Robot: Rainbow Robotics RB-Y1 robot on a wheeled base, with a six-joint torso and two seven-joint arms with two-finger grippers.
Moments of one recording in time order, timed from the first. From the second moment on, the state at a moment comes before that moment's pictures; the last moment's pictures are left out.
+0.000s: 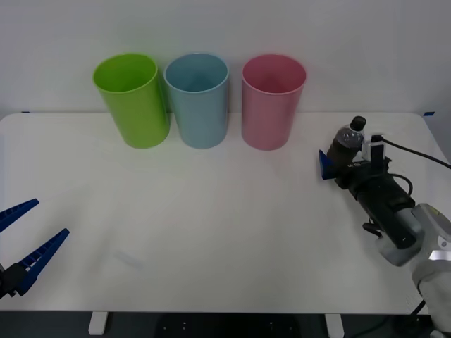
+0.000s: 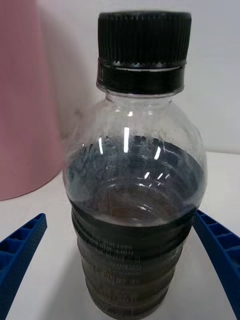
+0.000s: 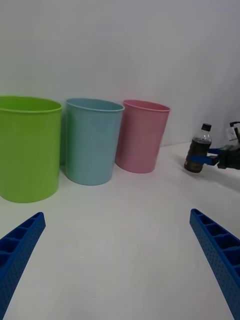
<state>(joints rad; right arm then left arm) -0.43 -0.28 -0.17 -0.85 0.90 -0.39 0.55 0.35 0.40 0.52 -1.66 -0.96 -1.22 0.00</state>
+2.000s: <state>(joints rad) -0.36 -0.29 -0.10 -1.01 0.86 -0.35 0.53 0.35 0.40 0.52 -1.66 -0.96 -1.22 0.00</state>
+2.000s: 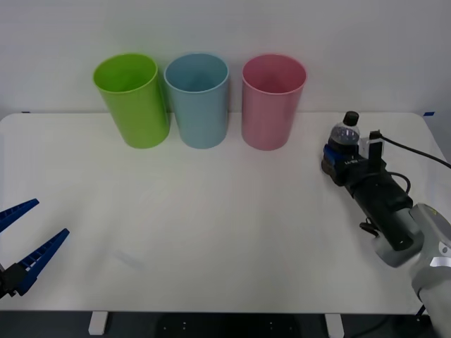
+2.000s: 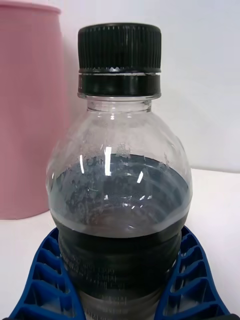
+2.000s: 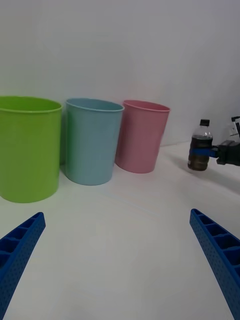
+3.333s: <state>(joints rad) -0.05 -0.44 -0.02 -1.55 0.95 -0.50 -0.03 0.35 0.40 0.52 -1.66 -0.96 -1.22 0.00</state>
